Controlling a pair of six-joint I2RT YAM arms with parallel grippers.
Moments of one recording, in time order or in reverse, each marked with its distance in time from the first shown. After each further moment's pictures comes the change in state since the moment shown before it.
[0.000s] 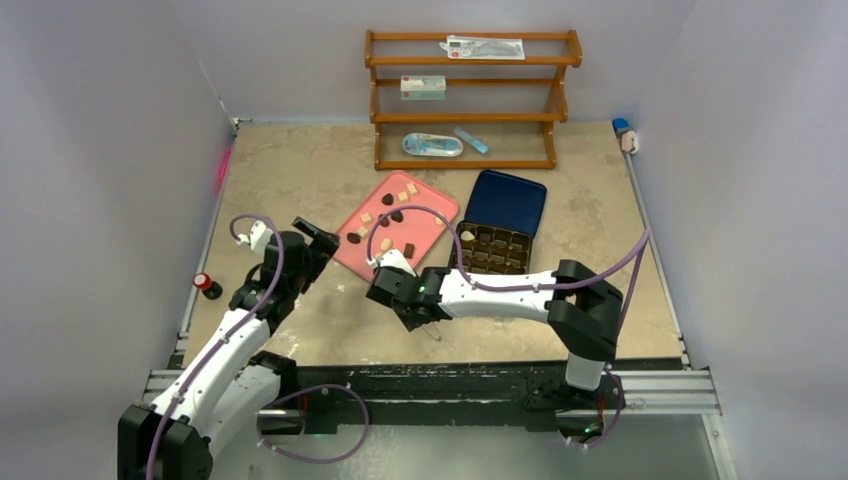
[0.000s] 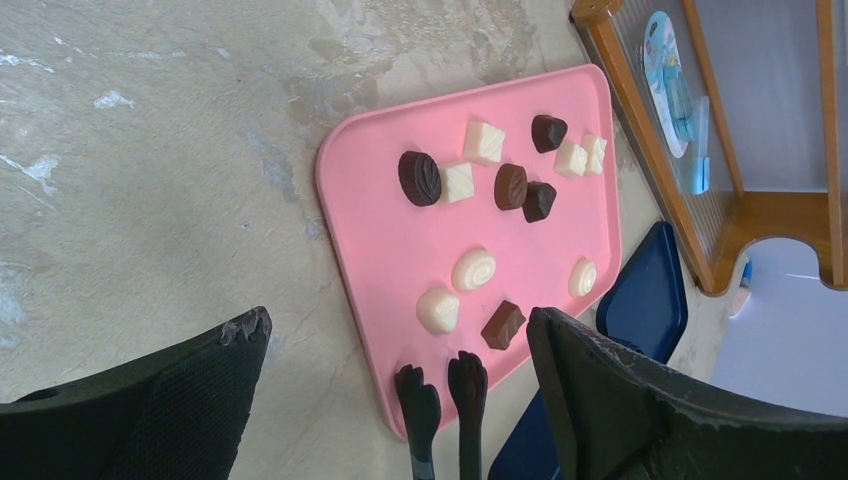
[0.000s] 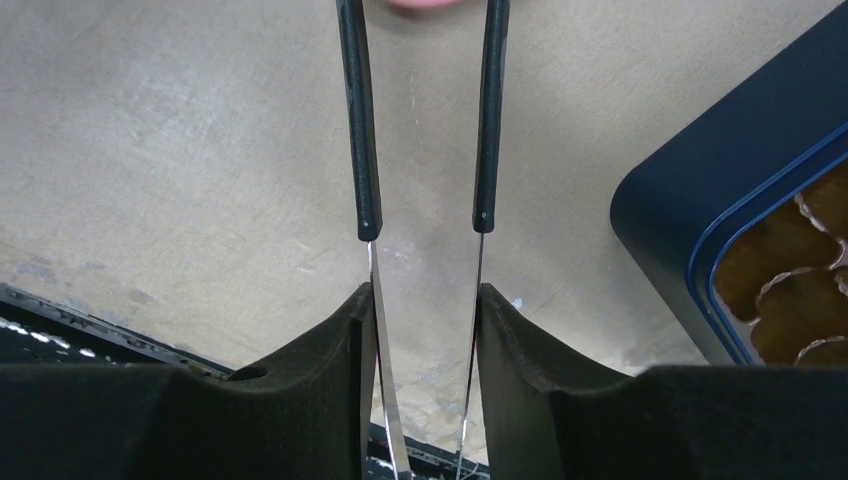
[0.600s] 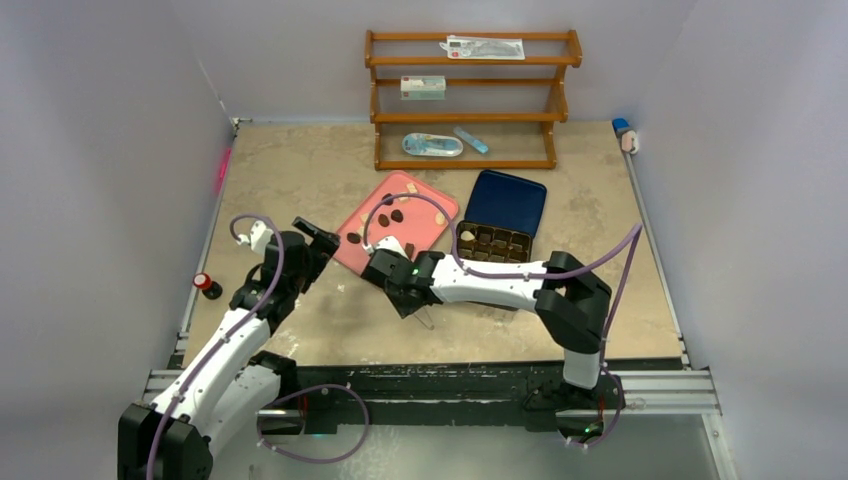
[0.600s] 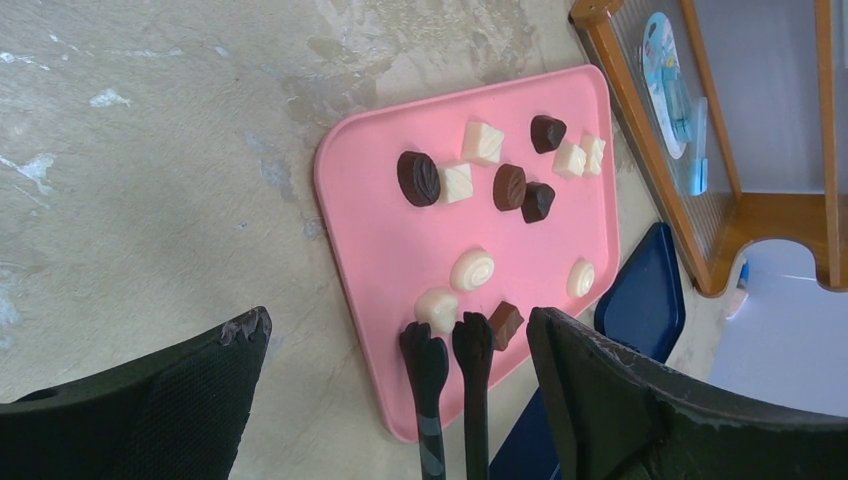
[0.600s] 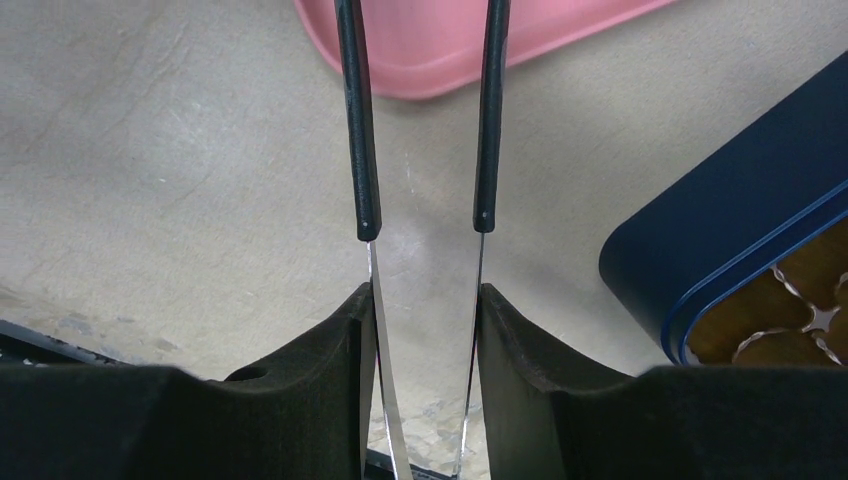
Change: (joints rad) left arm 0.000 0.002 -0.003 0.005 0.000 -0.007; right arm -0.062 0.069 0.103 -0.014 -0.045 -0.030
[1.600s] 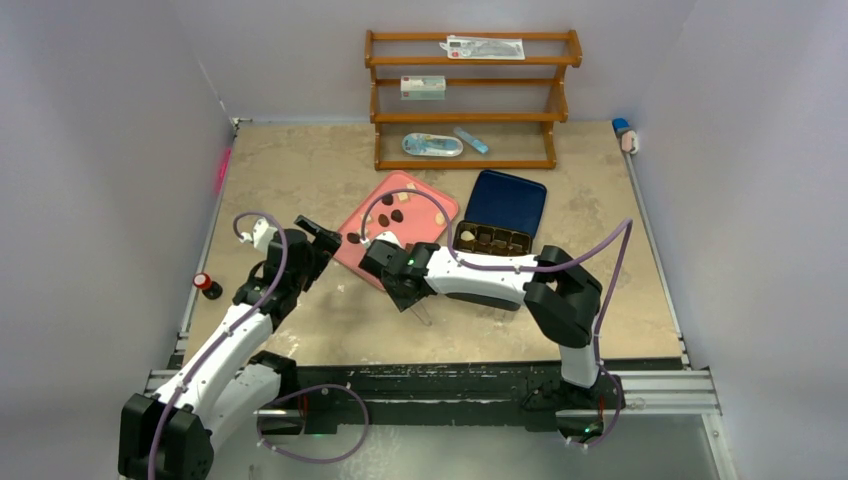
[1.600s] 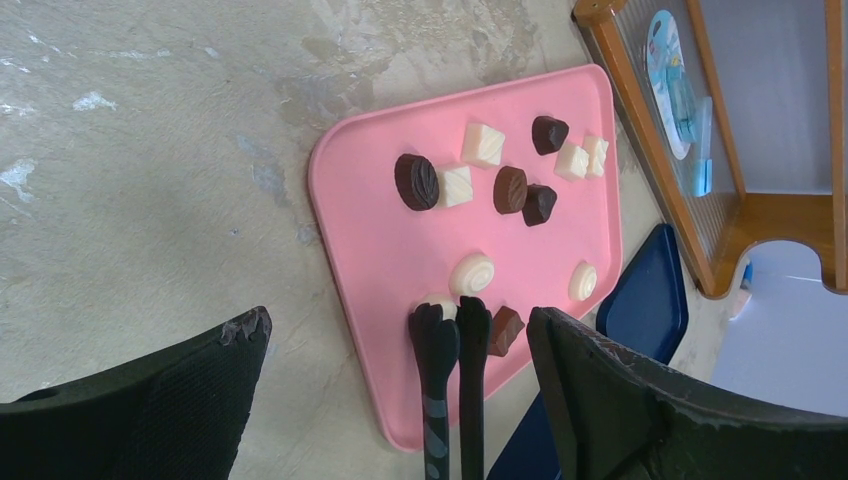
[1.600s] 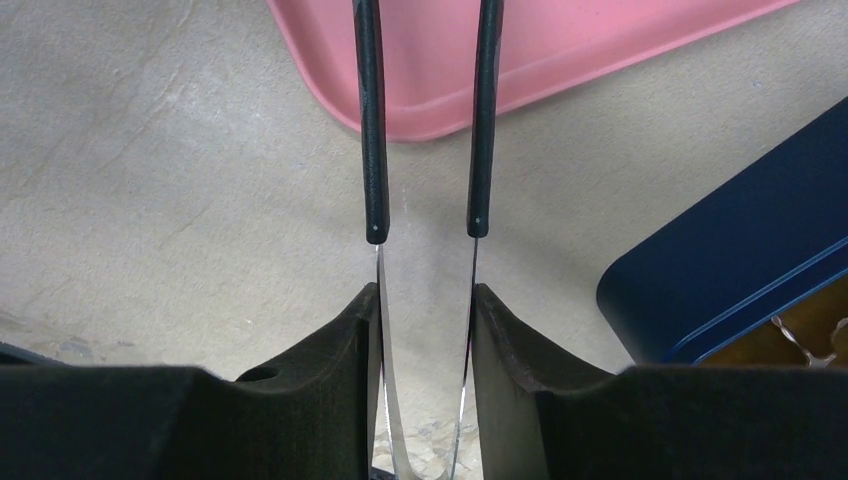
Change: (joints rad) left arm 0.000 0.045 0.000 0.042 0.004 0.000; right arm -0.046 0.061 0.071 -0.020 -0.042 -0.038
